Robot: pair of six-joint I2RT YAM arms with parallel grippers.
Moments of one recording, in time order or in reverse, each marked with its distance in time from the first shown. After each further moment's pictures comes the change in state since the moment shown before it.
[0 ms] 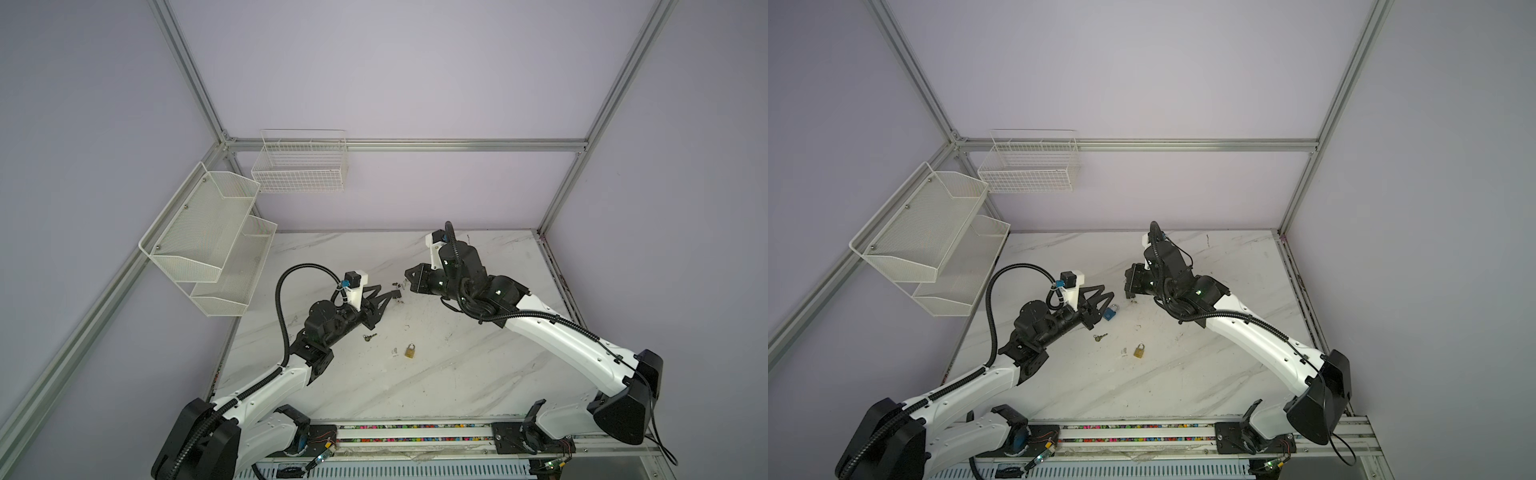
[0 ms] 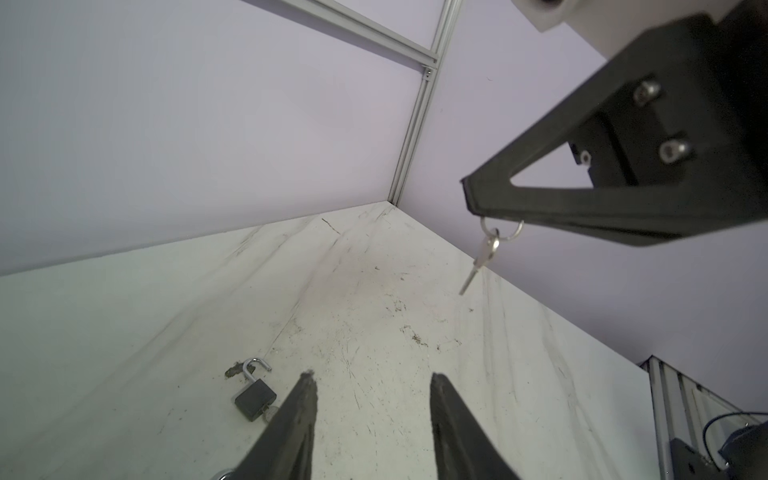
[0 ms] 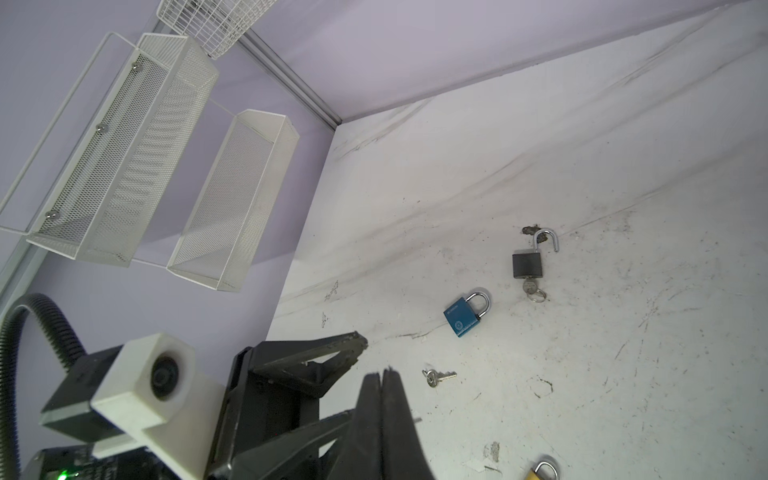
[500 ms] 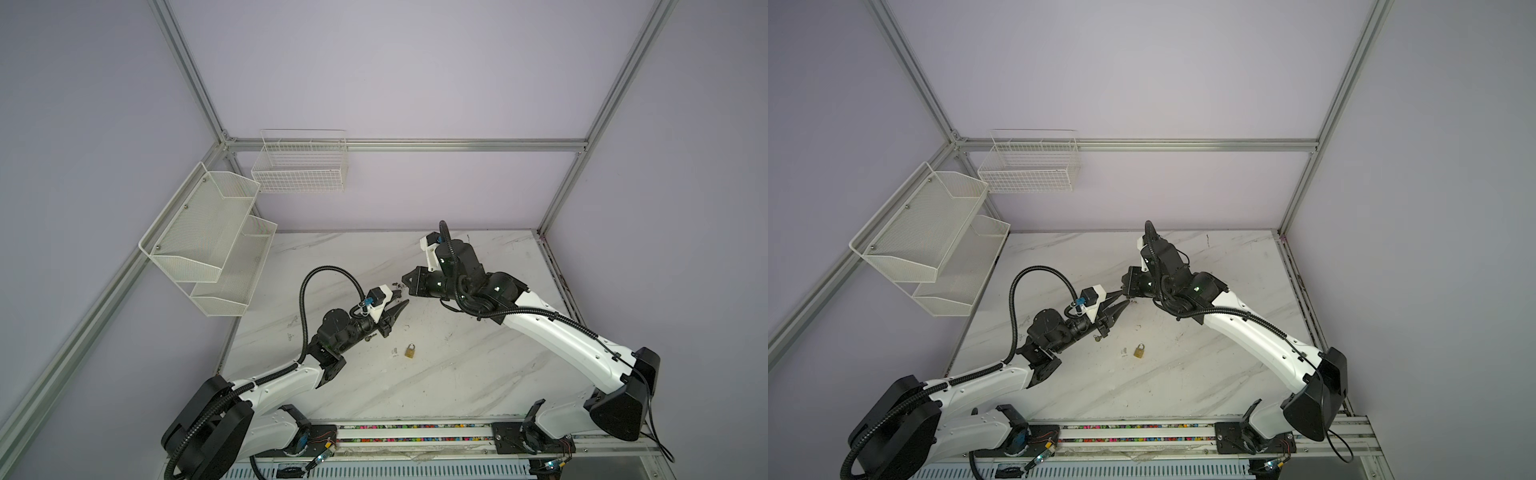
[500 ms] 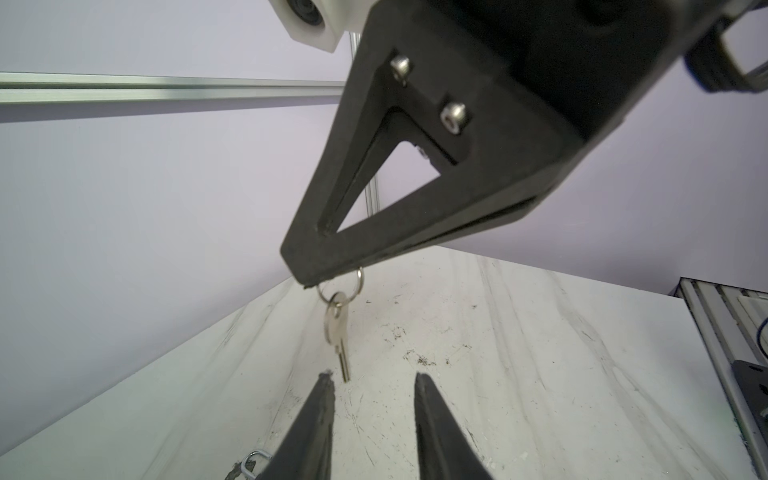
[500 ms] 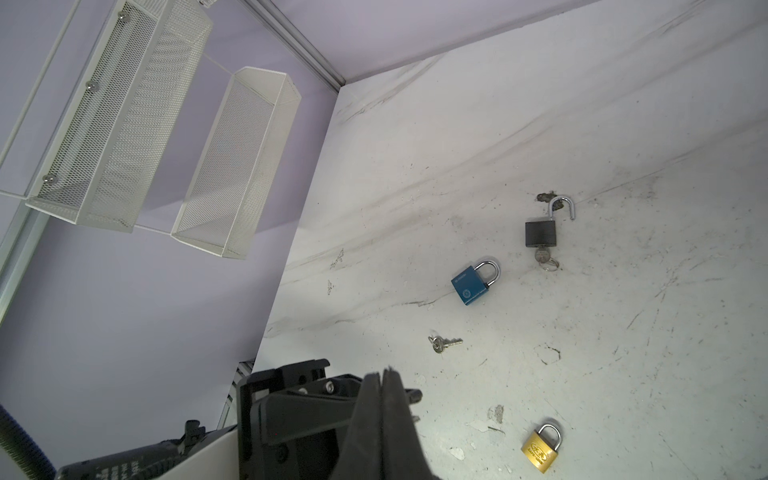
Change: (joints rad) left arm -0.148 0.099 -0.008 0.214 -0.059 0.279; right arm 0.000 0.021 0.042 -0.081 -0.078 0.000
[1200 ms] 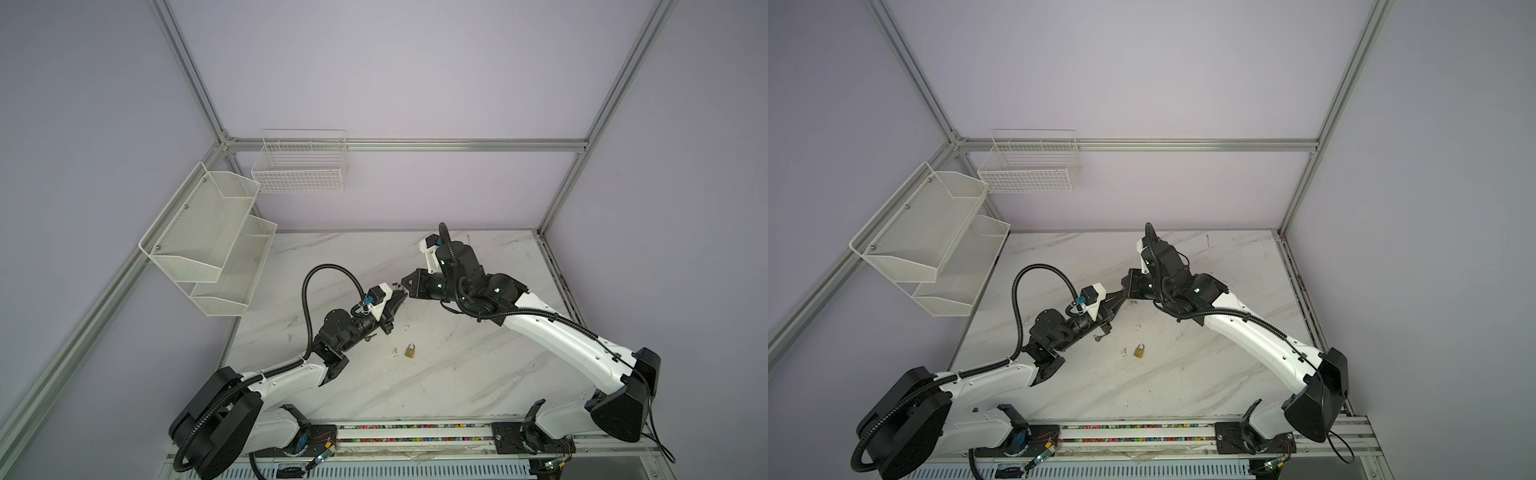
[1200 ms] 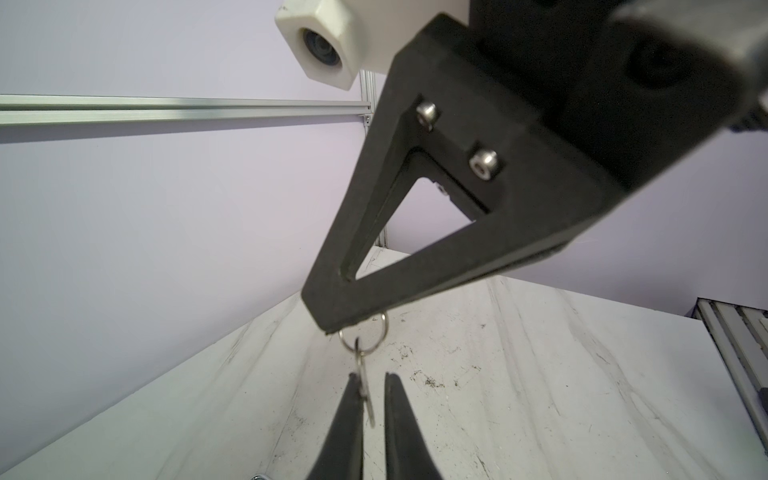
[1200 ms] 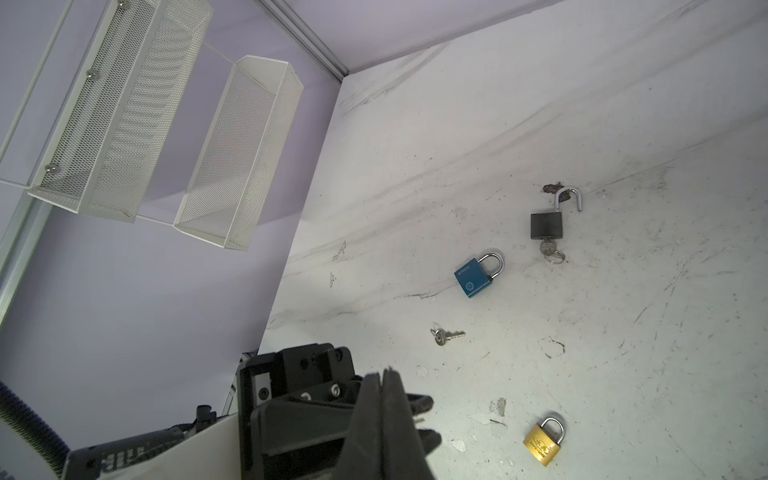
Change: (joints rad) left arm -0.006 0.051 0.002 0.100 -0.016 -0.012; right arm 0.000 -0.008 -0.021 0.007 -0.023 0.000
